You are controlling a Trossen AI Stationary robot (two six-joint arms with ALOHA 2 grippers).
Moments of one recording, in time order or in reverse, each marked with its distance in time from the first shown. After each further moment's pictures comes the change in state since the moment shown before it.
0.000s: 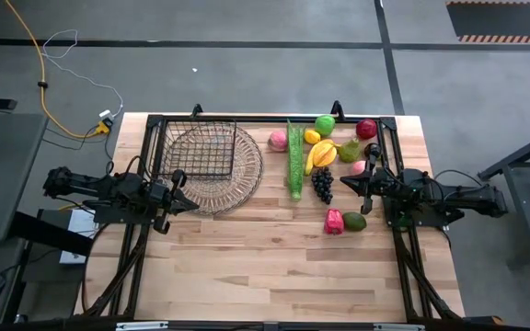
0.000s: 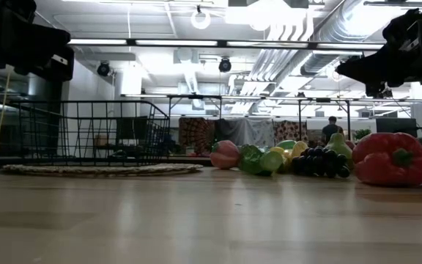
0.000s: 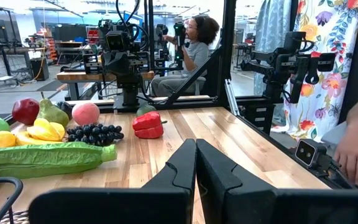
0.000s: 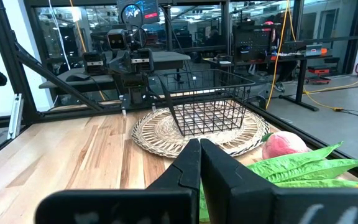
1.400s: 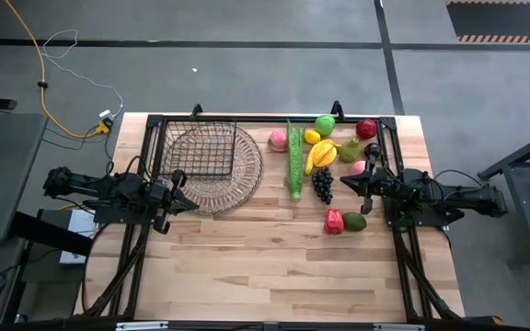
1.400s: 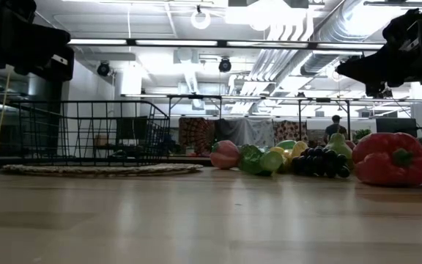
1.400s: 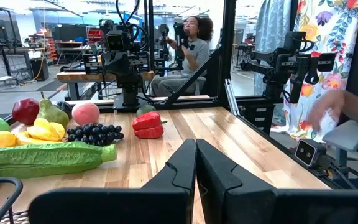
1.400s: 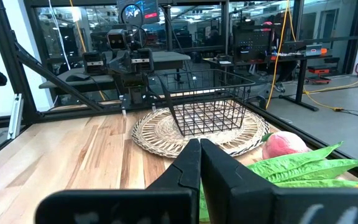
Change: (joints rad) left arm 0.000 0.000 0.000 0.000 0.000 0.000; right arm 0.000 0.000 0.000 0.000 0.000 0.000
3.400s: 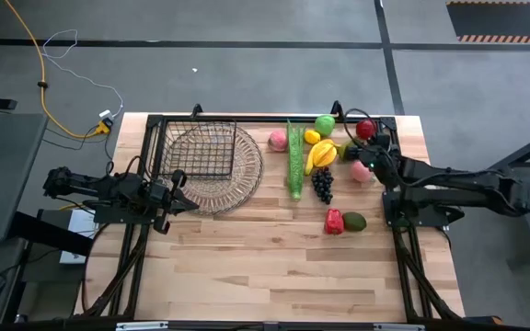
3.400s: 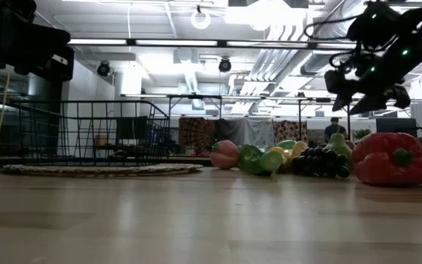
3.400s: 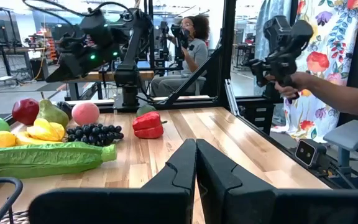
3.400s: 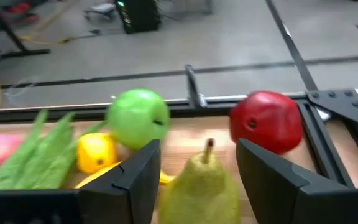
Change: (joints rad) left arm 0.000 0.000 0.000 0.000 0.000 0.000; right arm -0.337 0.761 0.350 -0.300 0.700 0.718
